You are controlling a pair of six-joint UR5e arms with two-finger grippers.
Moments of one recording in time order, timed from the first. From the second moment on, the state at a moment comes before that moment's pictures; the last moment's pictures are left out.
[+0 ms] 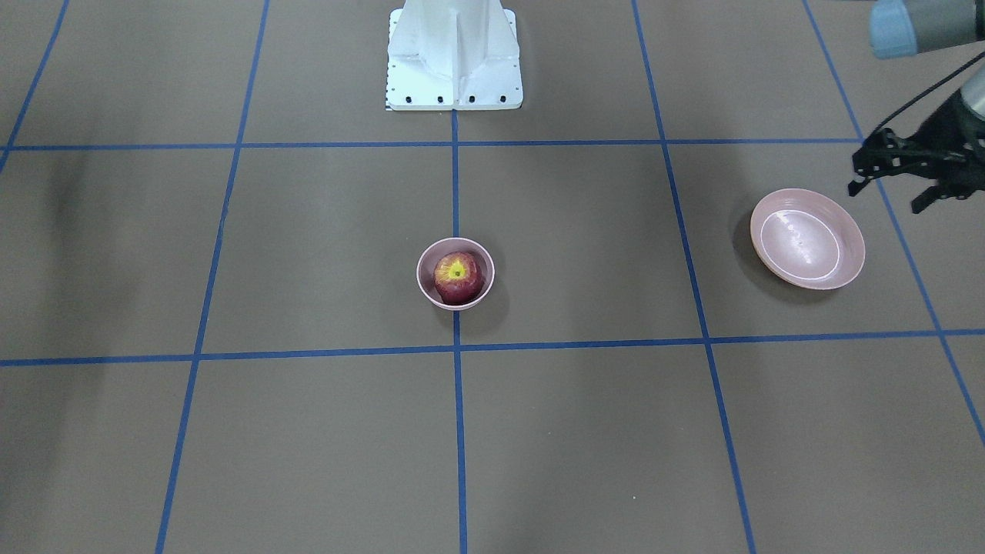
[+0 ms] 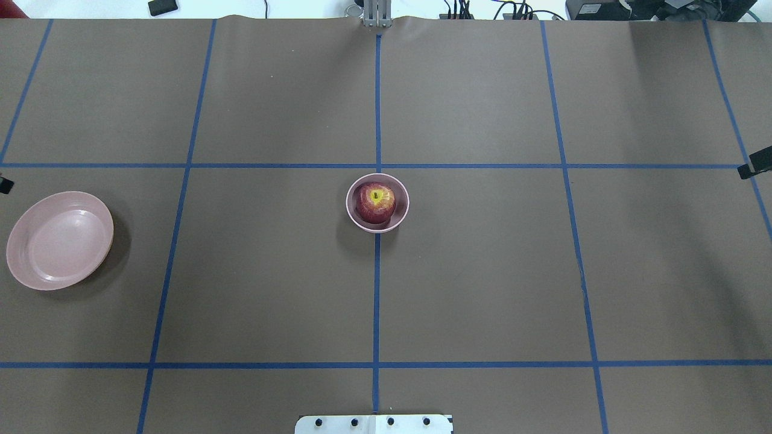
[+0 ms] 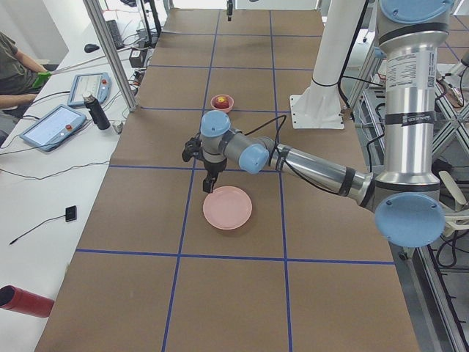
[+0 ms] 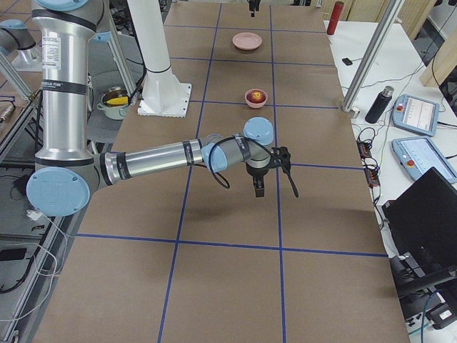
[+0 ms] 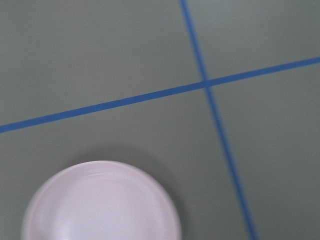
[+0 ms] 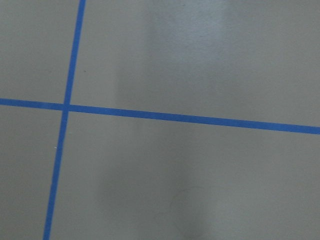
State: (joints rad) left arm -1.28 -1.48 -1.87 -1.78 -2.32 -0.14; right arm 1.33 -1.65 1.84 -1.38 2.36 0.30
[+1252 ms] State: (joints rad) left arm -1.57 -1.51 -1.76 -1.56 -2.36 0.11; right arm 1.37 -1.66 1.79 -1.37 2.37 0.21
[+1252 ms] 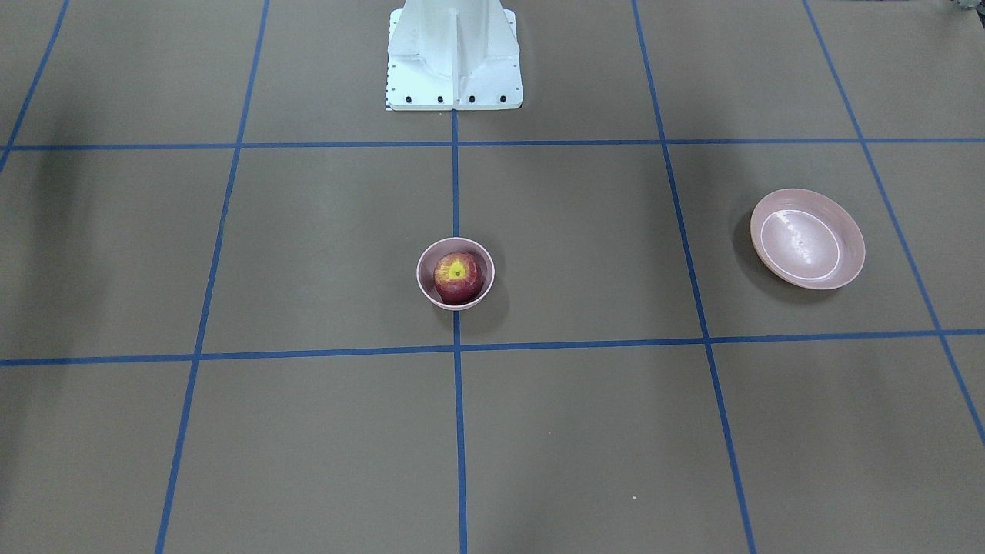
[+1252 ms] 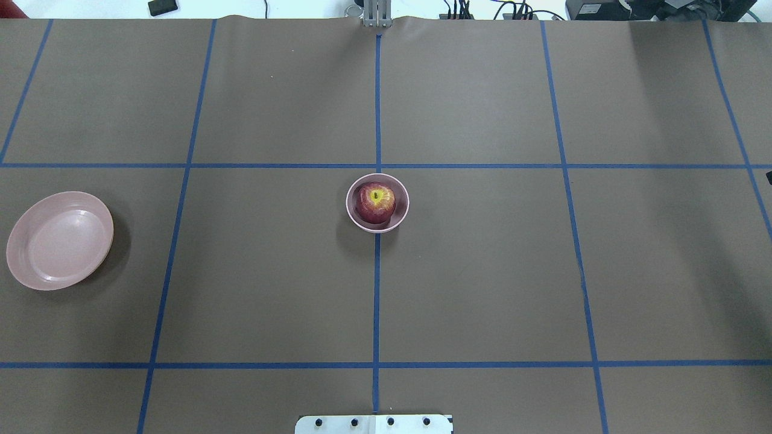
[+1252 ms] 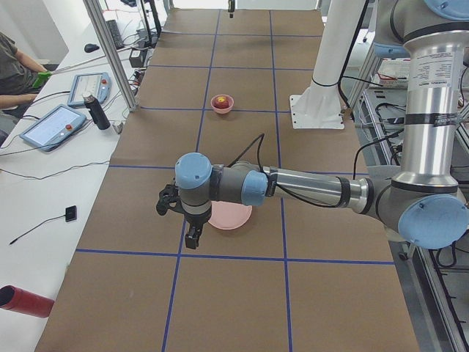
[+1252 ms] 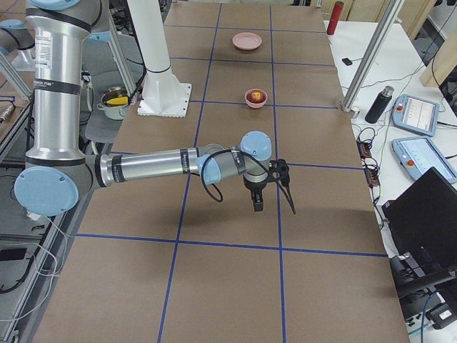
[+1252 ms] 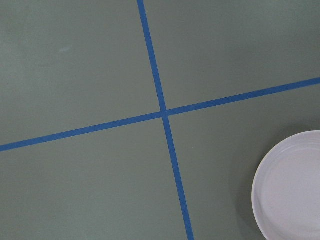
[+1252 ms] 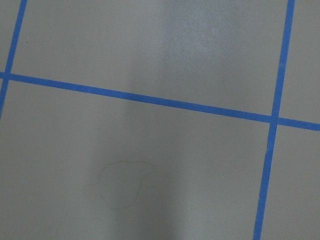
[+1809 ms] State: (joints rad) left arm -1.58 -1.39 -1.93 -1.56 -2.39 -0.01; right arm 1.37 -1.67 1.79 -1.37 2.36 0.22
